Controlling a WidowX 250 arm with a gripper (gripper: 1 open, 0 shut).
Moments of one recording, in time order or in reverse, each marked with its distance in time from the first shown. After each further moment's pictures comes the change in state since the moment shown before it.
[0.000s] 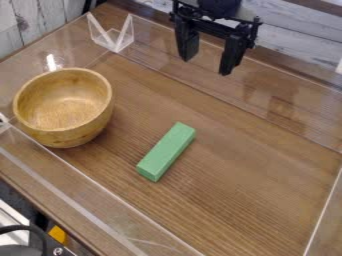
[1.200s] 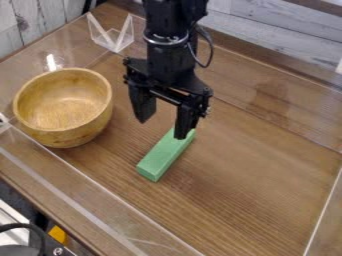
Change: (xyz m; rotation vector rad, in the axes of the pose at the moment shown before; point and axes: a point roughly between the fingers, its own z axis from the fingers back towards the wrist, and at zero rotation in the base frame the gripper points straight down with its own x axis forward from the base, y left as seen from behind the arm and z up) arm -0.067 0.011 -0.048 -0.001 0.011 0.032
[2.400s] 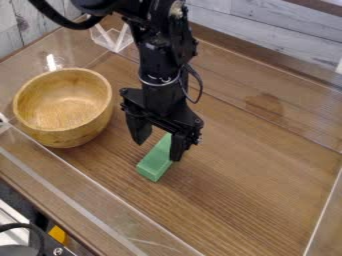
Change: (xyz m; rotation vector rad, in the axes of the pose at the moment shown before) arm 0.001 0.007 -0.038 0.027 -0.063 0.028
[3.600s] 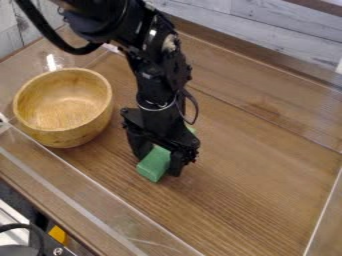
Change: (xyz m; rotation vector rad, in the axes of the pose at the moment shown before) arm -0.003 -0.001 -0.026 -0.016 -0.035 -0.007
